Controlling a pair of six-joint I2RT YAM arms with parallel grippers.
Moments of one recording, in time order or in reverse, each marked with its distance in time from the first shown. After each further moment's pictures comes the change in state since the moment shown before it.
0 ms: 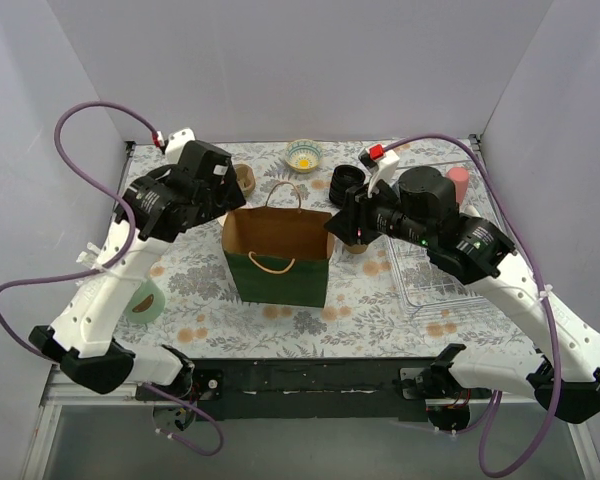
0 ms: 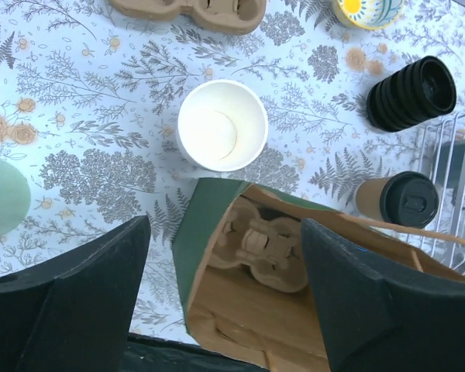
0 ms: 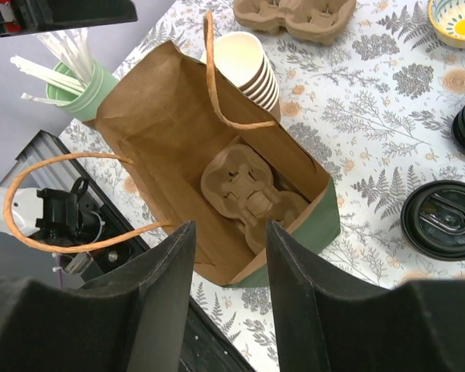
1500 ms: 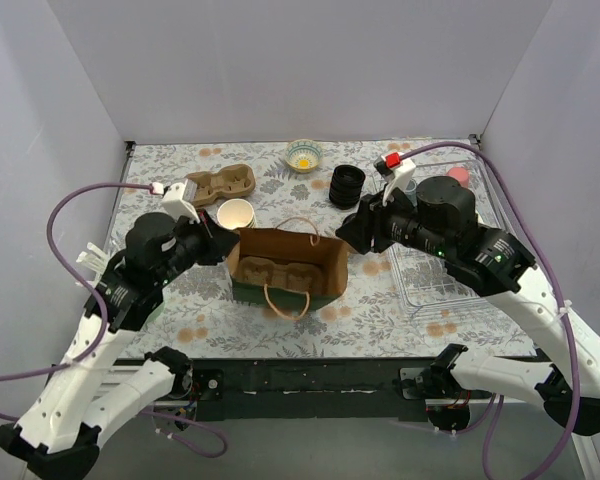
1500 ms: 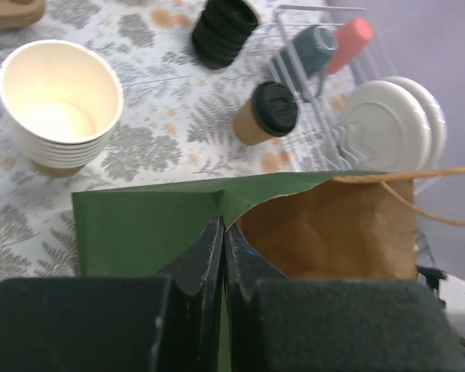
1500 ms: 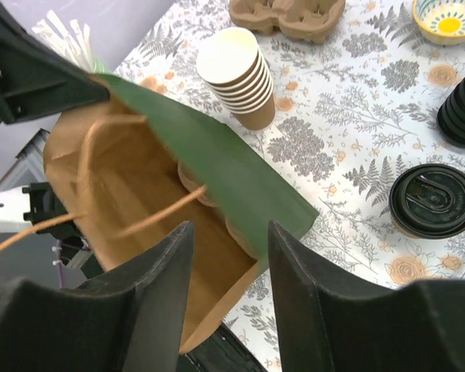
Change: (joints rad) left arm 0.121 -0.559 -0.741 0.631 0.583 0.260; right arm 0.000 -0.083 -0.027 -0.062 0.016 -0.006
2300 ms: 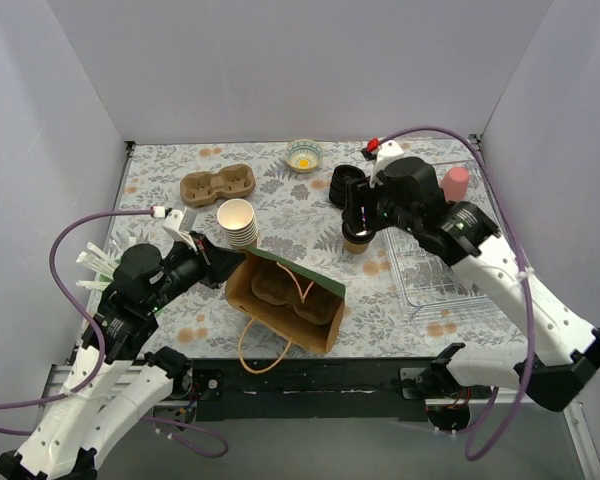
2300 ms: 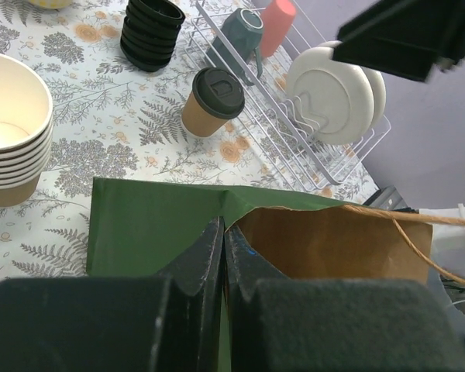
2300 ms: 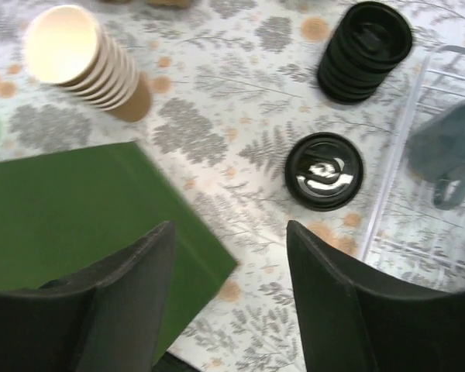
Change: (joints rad) left arm 0.000 -0.232 -0.224 0.180 0.207 0.077; right arm -0.057 0.135 0.044 -0.075 0.216 -0.060
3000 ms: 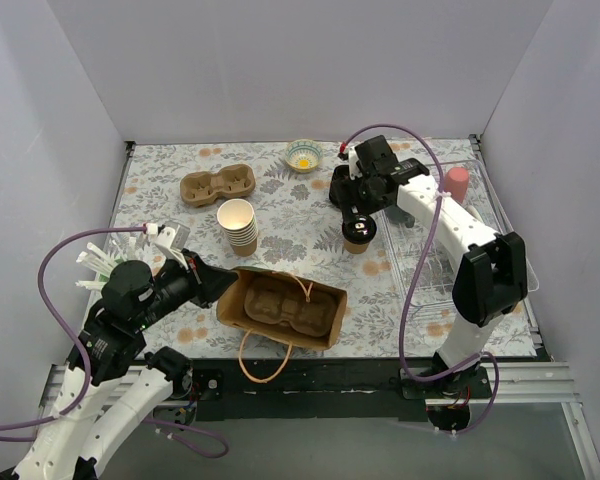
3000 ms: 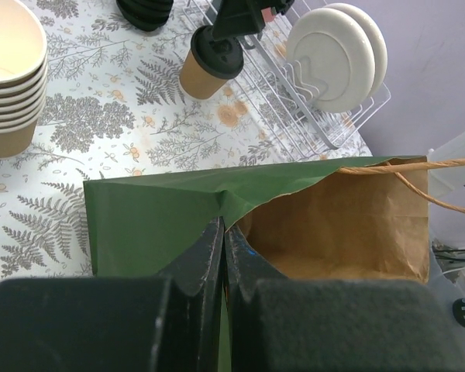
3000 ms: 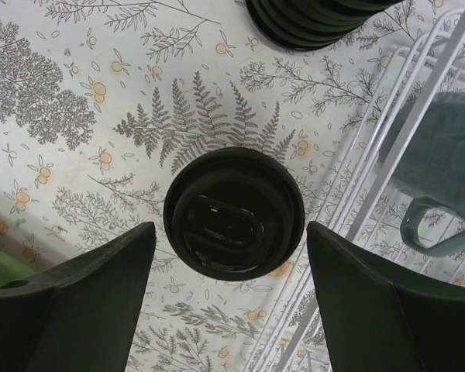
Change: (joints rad) left arm 0.000 -0.119 0.007 -0.178 0.026 -0.003; right arm -0.283 0.559 0.124 -0.031 -0.143 -0.252
